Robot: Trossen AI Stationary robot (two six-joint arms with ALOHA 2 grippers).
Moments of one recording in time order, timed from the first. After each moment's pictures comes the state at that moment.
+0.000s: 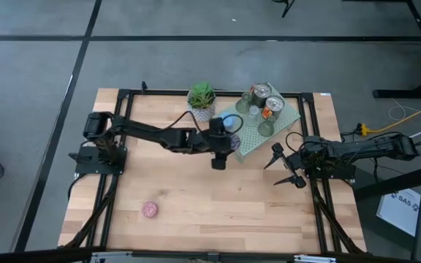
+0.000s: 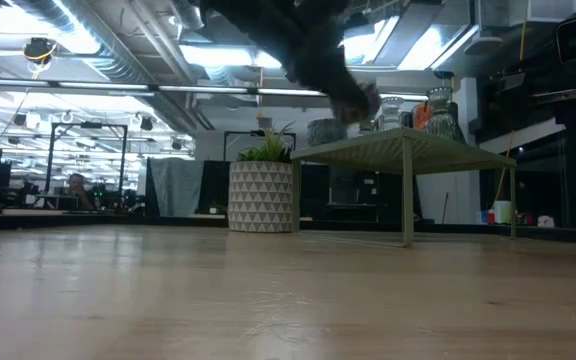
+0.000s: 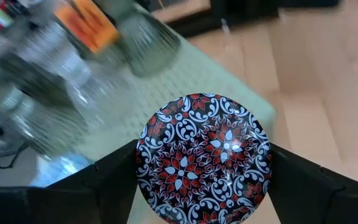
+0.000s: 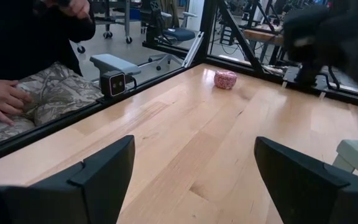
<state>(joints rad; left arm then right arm) -0.02 1.79 1.29 -0.06 -0.36 0.25 0.03 0.45 0.01 0.27 -0.51 -0.19</state>
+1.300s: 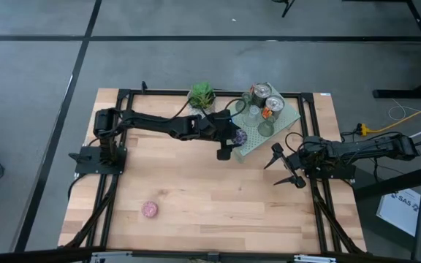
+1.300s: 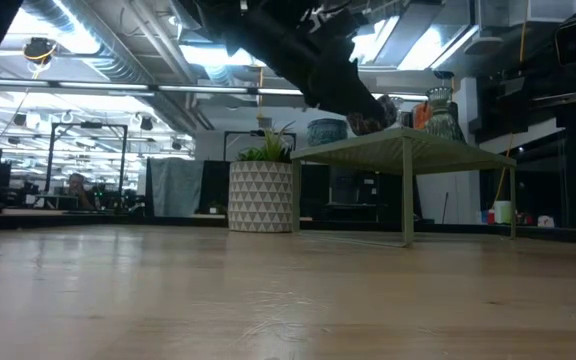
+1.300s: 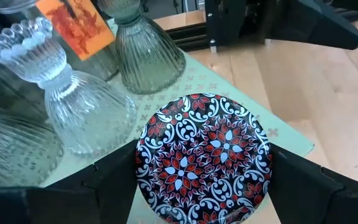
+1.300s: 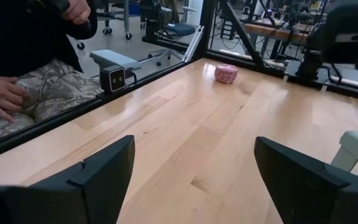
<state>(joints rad) 0.12 1.87 1.37 0.00 -0.07 0.23 0.03 0.45 0.01 0.25 -0.50 -0.19</state>
